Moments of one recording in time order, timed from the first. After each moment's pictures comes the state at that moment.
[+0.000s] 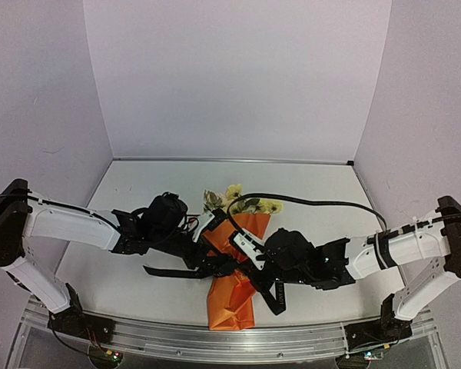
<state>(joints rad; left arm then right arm) -0.99 1.53 0.80 0.08 0.39 -0.24 1.22 1.52 0.76 0.08 0.21 0.09</state>
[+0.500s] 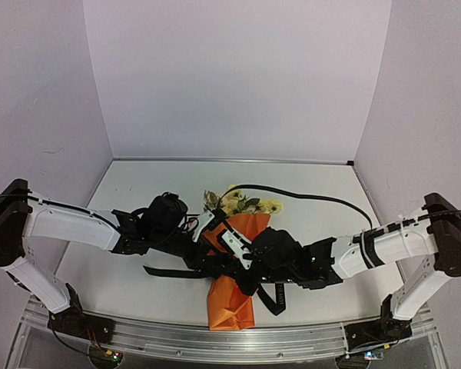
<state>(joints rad) -0.99 1.53 0.80 0.09 0.37 -0.23 1.23 1.61 0.85 0.12 0.10 0.23</state>
